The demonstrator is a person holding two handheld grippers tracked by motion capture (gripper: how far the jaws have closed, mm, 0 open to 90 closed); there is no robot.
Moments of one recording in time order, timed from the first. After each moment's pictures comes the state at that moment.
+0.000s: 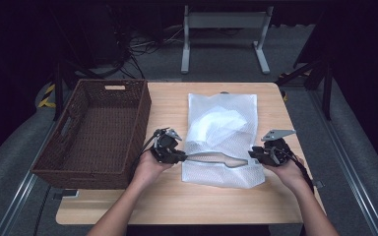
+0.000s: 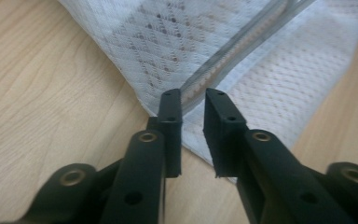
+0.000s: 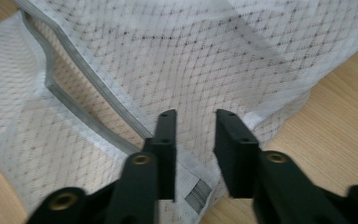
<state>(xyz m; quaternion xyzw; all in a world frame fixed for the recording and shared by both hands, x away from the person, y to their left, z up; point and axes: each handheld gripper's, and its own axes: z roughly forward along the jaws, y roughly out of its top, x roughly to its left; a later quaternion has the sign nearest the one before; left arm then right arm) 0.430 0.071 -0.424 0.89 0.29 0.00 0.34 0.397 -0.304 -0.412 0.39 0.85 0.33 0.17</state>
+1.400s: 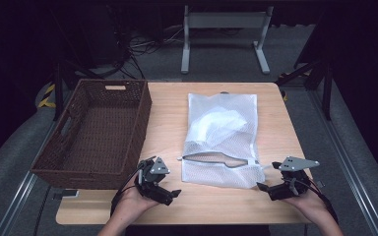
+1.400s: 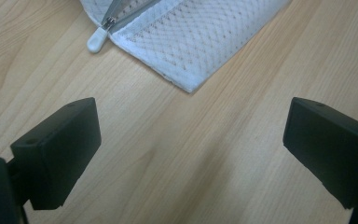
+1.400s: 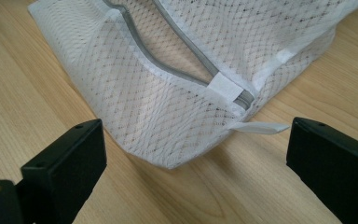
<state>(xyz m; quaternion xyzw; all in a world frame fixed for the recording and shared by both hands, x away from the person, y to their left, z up) 0.337 0.097 -0.437 0.90 0.28 0.07 0.34 0.320 -0.332 -0.431 0.36 0.84 0.37 0.17</state>
